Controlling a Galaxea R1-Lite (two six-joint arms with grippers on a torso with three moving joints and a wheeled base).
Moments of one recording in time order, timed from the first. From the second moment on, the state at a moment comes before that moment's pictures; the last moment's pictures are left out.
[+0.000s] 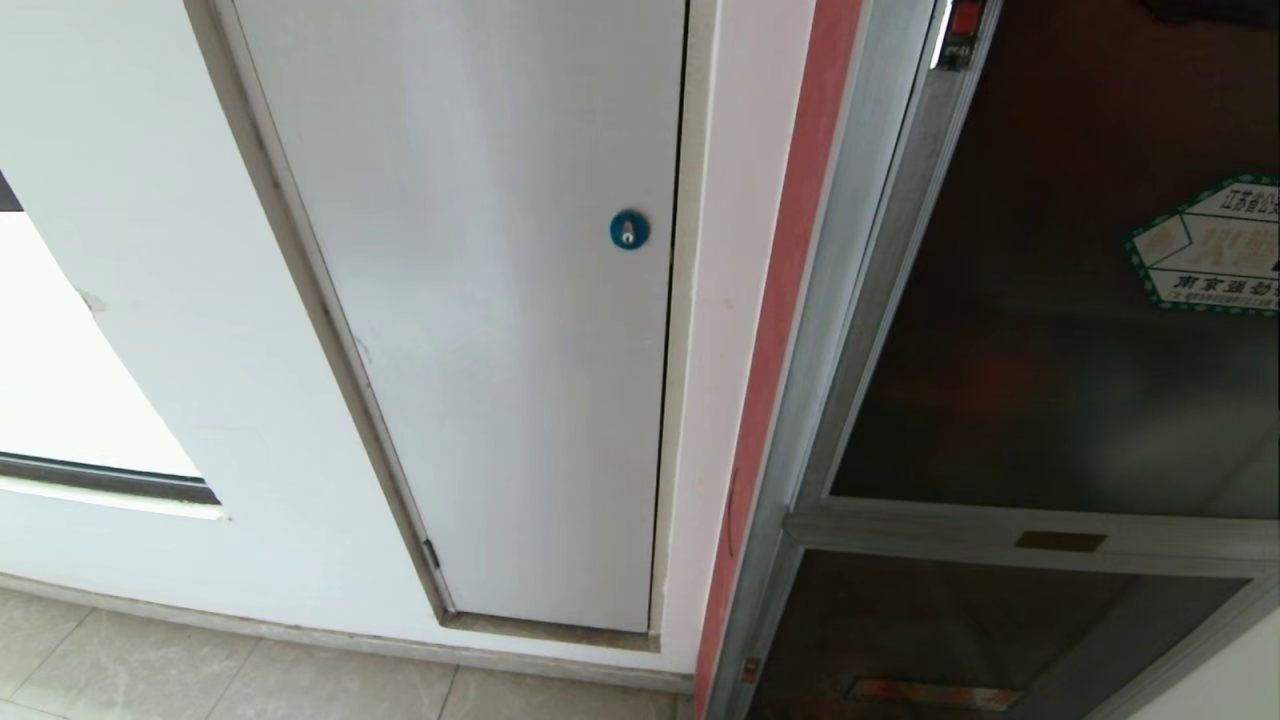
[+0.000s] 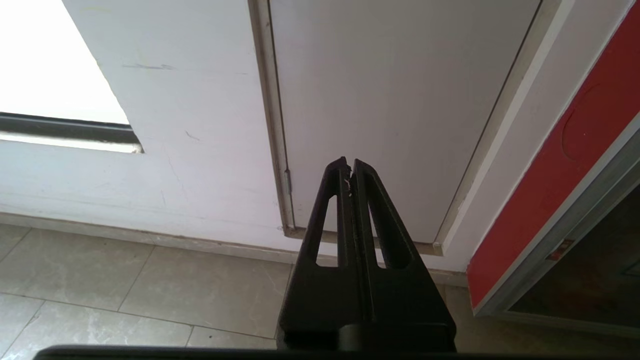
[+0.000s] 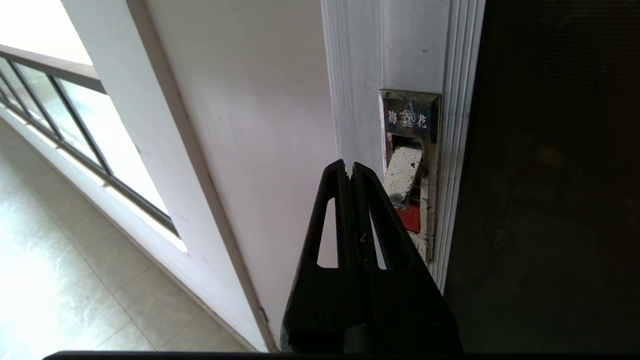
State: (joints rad) left arm 0.01 0.00 0.00 0.00 0.00 -0.02; right arm 0.28 1.55 -1.77 -0.02 0.25 0.13
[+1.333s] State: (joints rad) left arm 0.01 0.00 0.00 0.00 0.00 -0.02; right arm 0.23 1.60 -1.78 0.01 0.25 0.14
